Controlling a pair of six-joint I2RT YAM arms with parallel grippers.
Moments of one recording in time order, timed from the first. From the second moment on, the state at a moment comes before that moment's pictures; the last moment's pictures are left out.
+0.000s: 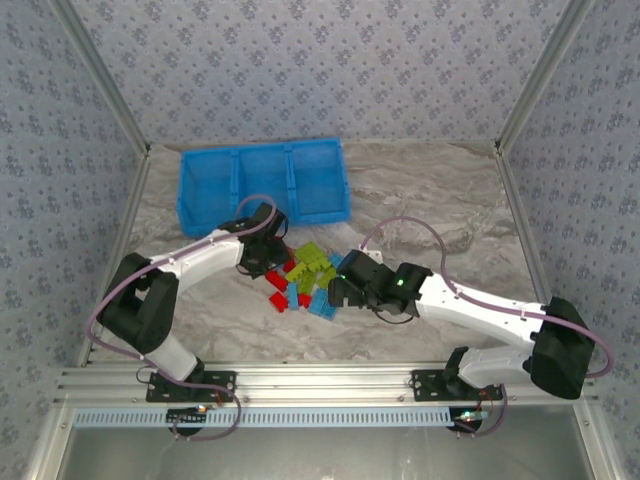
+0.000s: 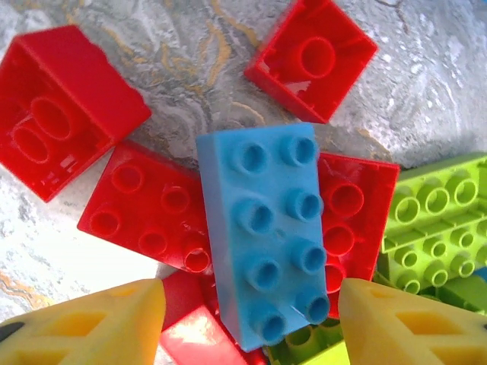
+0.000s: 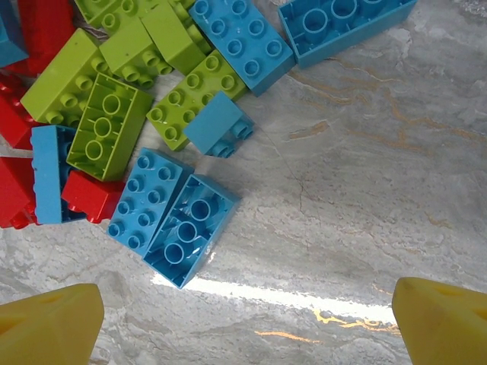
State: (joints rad) left arm -0.58 1.60 1.00 -0.61 -0.05 -0.99; right arm 1.00 1.26 0.89 -0.73 0.21 0.90
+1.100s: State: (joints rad) left arm -0.55 1.77 1.18 -0.72 -0.16 -0.82; right arm 1.03 1.24 0.91 -0.77 0.25 0.91
